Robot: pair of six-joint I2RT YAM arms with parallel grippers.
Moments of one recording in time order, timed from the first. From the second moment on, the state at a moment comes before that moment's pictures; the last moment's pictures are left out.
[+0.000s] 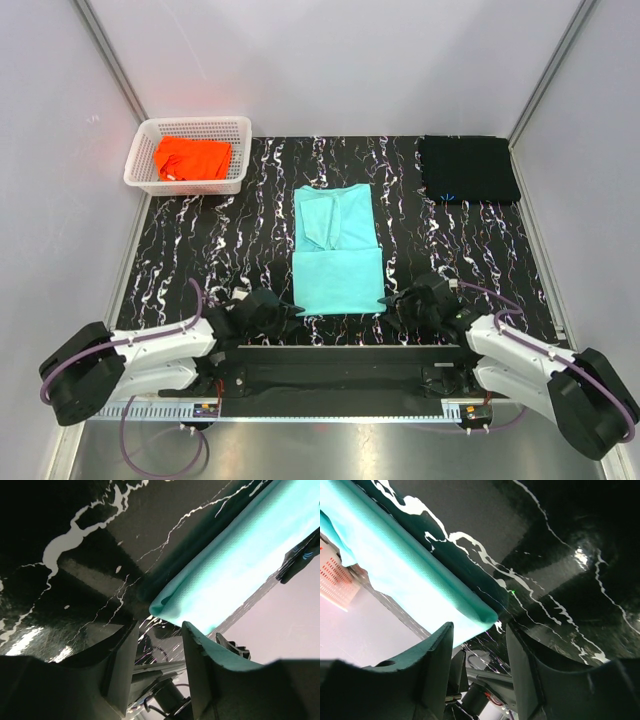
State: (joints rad) left arm -0.92 1.02 0.24 -0.11 -0.15 -1.98; right arm 0.59 0.94 0.22 -0.15 -0.05 1.72
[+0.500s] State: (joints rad) left arm -0.92 1.04 0.20 -0.03 -0.16 -2.01; right arm 0.60 0.98 0.22 -0.10 -0.03 1.73
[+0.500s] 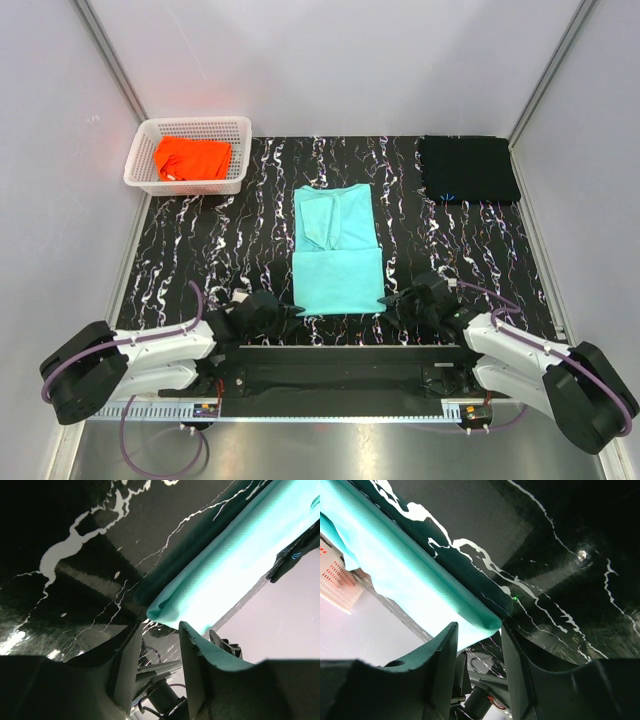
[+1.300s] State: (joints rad) left arm -0.92 1.07 0.16 0.08 -0.19 -2.02; right arm 0.60 1.07 0.22 -0.04 -0.05 1.71
